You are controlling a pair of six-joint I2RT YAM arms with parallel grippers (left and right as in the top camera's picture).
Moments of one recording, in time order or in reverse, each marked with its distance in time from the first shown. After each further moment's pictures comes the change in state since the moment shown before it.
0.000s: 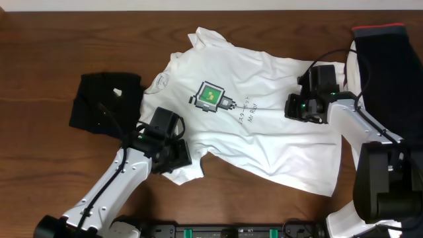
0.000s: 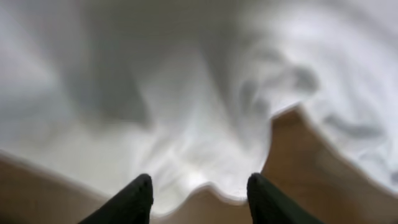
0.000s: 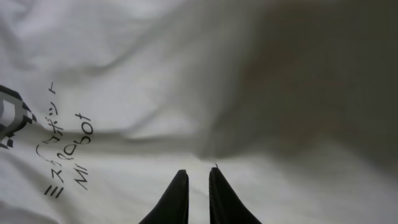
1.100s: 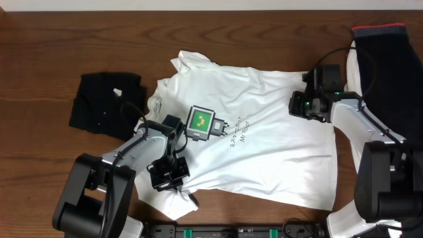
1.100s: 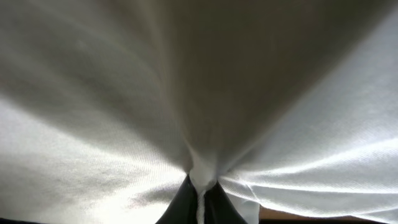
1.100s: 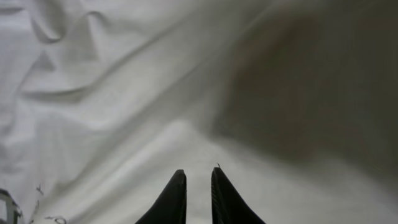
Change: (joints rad) left arm 0.006 0.323 0.020 -0.249 0.097 0.007; right arm -0.029 0.006 0.002 0.035 0.031 -0.004
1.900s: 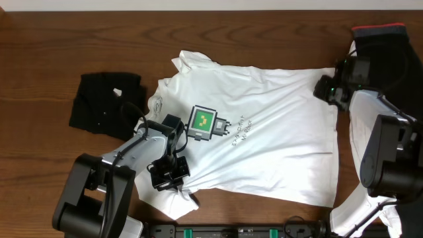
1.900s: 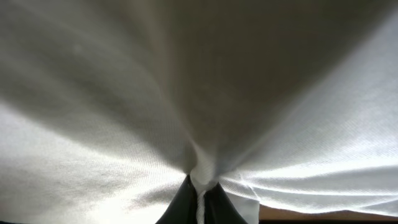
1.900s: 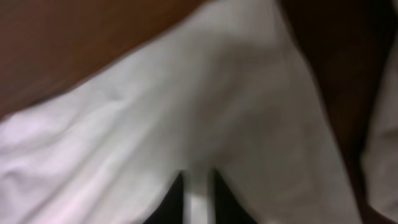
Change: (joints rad) left arm 0.000 0.000 0.000 0.011 0.001 0.003; right arm -0.201 0.170 0.117 0.200 0.017 0.014
